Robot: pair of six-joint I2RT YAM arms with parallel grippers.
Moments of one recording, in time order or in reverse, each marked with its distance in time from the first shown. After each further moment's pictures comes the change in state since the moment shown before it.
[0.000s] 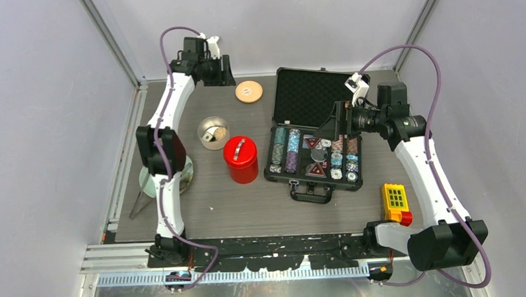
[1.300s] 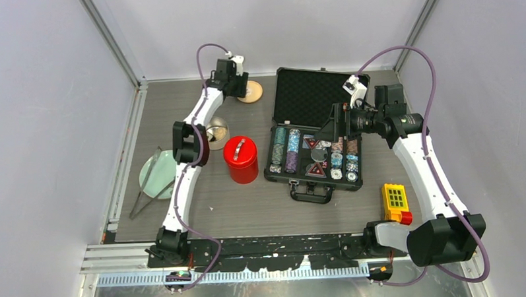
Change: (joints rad) left arm -0.070 0.565 0.346 0.275 -0.266 0.108; right arm 0.000 0.034 0.000 -0.045 0.032 -0.044
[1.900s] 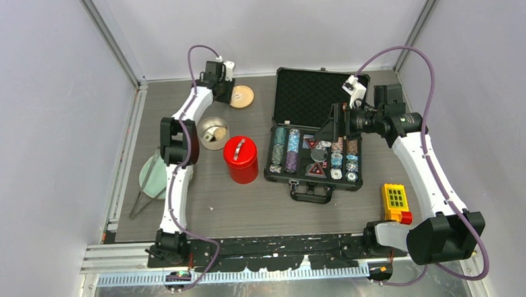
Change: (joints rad) left arm 0.042 -0.183 -0.280 -0.019 -0.034 0.099; right arm 0.000 0.011 0.001 -0.006 0.001 0.000
